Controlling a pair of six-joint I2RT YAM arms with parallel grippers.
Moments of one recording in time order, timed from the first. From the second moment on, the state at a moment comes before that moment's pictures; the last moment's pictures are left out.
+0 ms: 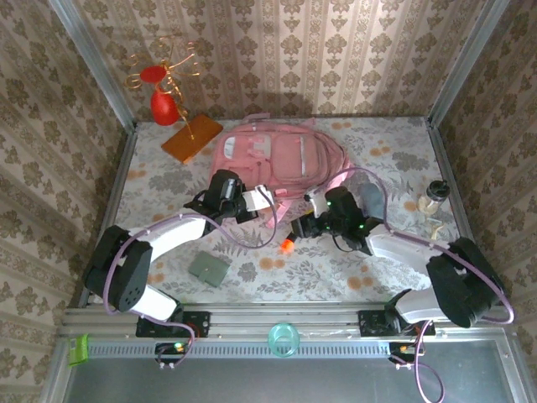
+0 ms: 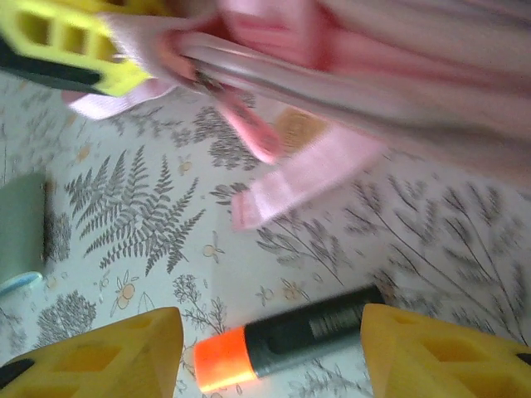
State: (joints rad) left arm -0.60 1.48 0.80 0.02 0.28 0.80; right arm 0.57 1.39 0.63 0.13 -0.27 0.17
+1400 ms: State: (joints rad) left arm -0.60 1.48 0.81 -0.04 0.33 0.76; right arm 0.72 1.68 0.54 0.79 0.02 -0.05
